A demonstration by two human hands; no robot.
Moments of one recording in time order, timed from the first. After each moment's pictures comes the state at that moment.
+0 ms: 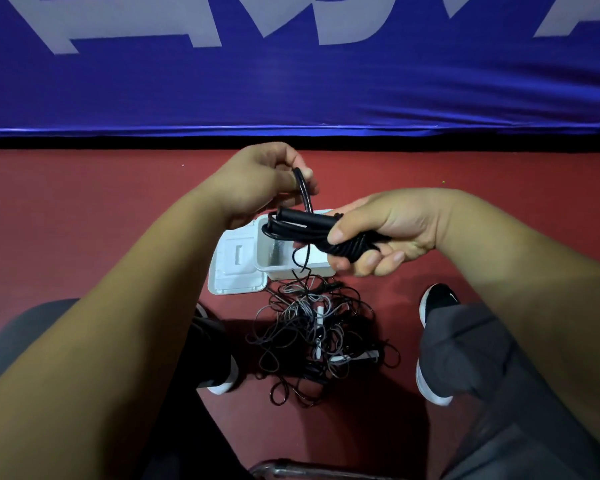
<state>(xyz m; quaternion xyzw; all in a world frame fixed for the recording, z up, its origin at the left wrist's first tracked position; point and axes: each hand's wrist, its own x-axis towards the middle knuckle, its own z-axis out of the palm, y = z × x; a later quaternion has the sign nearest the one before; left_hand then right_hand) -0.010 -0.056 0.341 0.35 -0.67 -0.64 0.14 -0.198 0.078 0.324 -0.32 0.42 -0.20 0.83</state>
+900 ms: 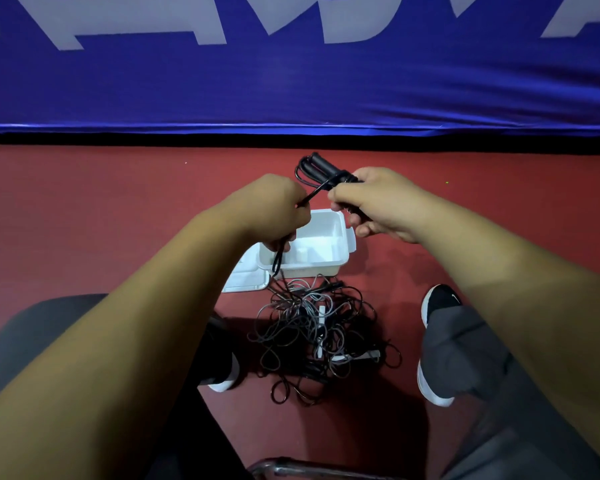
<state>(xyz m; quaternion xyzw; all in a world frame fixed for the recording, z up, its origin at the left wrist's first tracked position) -0.006 -0.043 0.325 0.37 -0.87 -0.33 -0.06 -0.191 0.049 0.295 -0.34 0.69 -0.40 0.51</state>
